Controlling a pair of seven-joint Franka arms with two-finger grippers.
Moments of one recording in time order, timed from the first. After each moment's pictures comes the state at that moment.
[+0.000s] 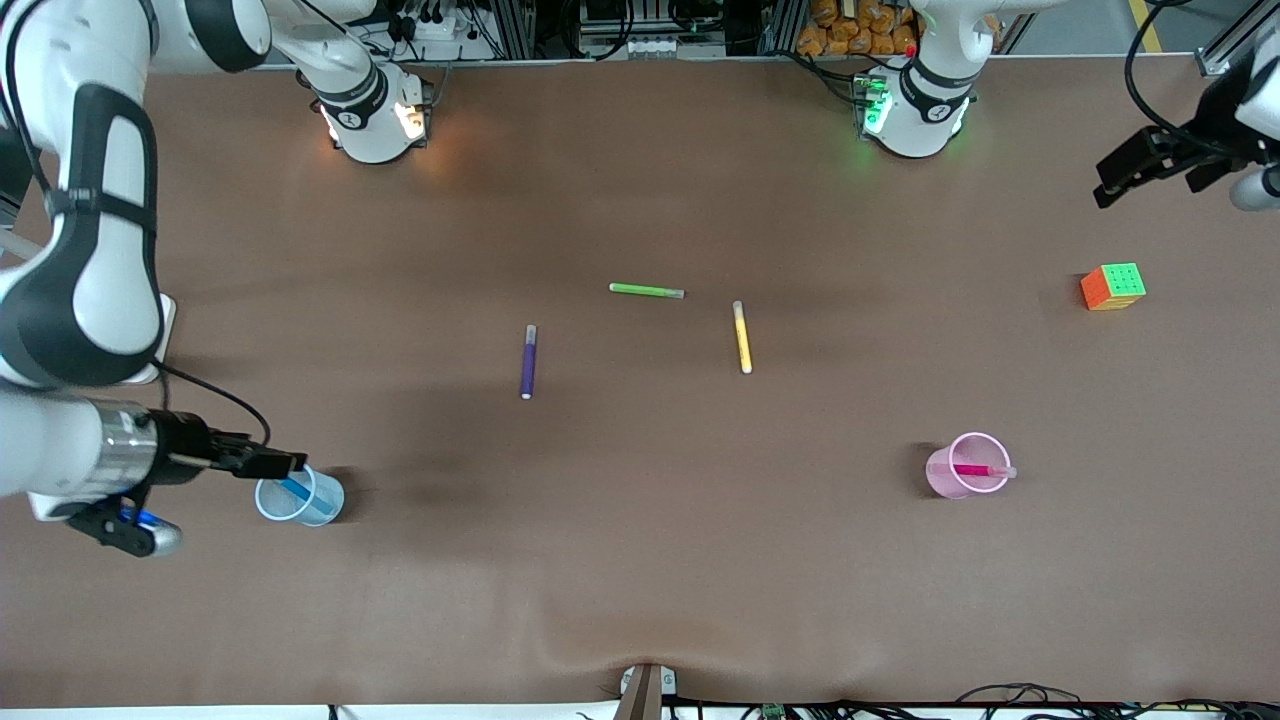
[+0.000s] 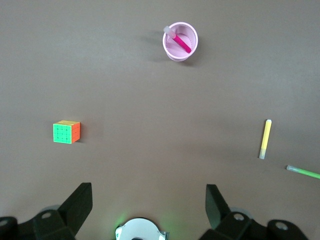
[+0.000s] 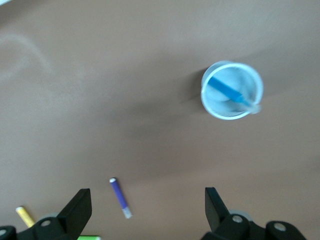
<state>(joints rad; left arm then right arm) 0.01 -0.16 -0.10 -1.65 0.03 1.47 -0.22 0.05 0.67 -0.04 -0.93 0.24 1.47 0.28</state>
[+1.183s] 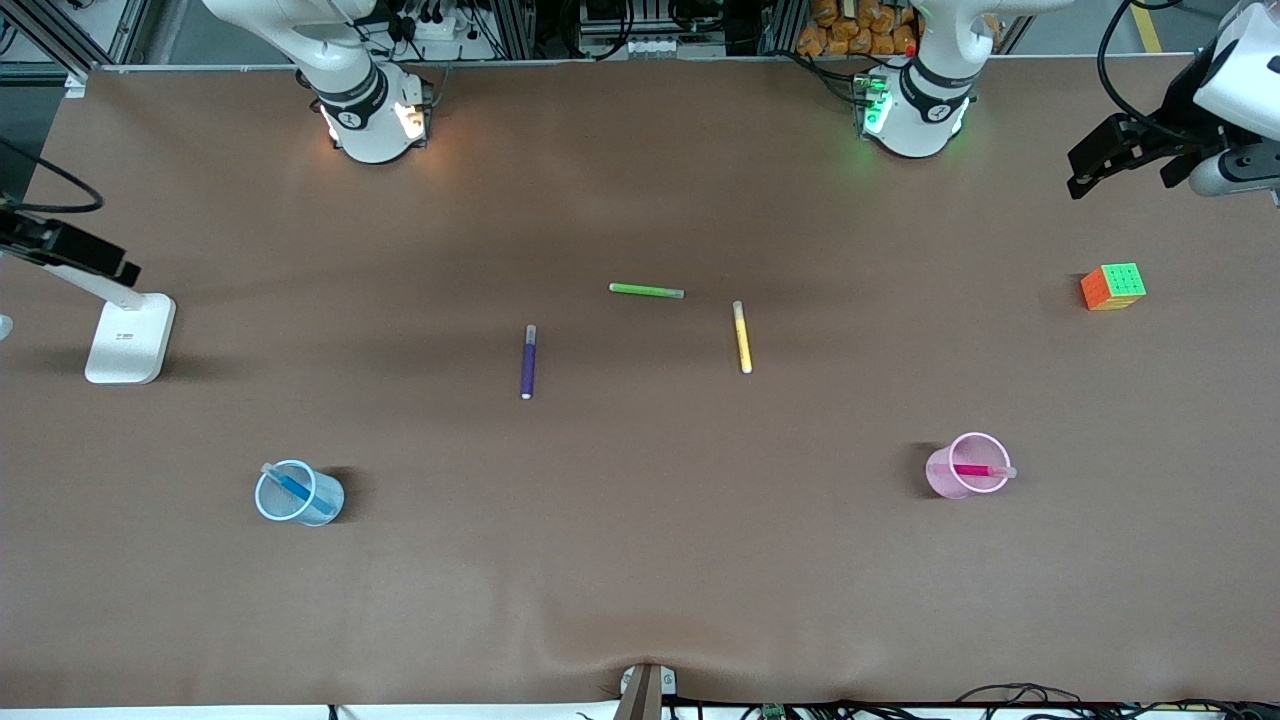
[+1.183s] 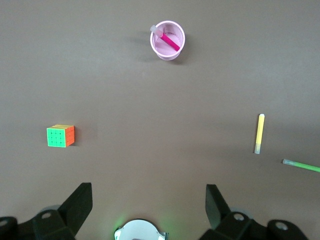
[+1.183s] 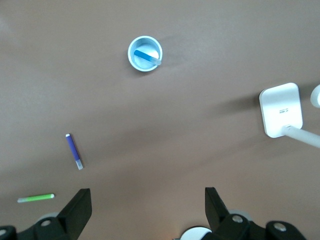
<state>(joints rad) -0.05 -0.18 -0.07 -1.67 0.03 1.49 -0.23 0.00 0.17 -0.05 -1.23 0.06 1.31 0.25</state>
